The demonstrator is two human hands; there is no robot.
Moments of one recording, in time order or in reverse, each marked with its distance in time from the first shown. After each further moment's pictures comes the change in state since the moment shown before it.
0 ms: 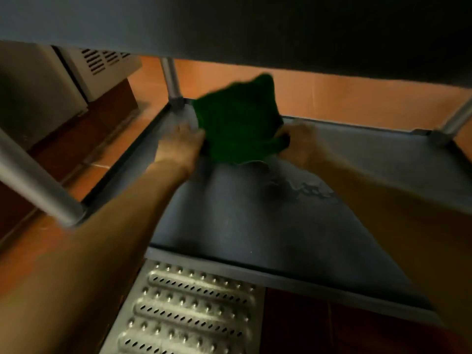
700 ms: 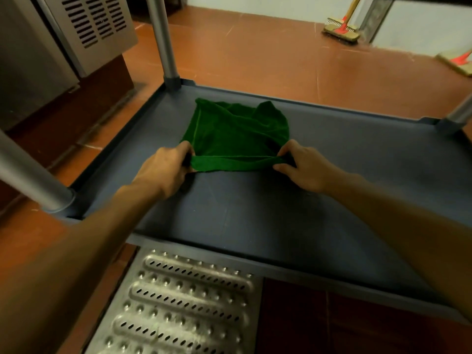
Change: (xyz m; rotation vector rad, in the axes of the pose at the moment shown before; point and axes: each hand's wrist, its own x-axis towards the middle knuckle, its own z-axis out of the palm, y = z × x) left_hand -0.055 -0.028 0.051 -0.451 -0.073 0.033; right_hand -0.042 0.035 0.044 0.074 -0.238 -0.064
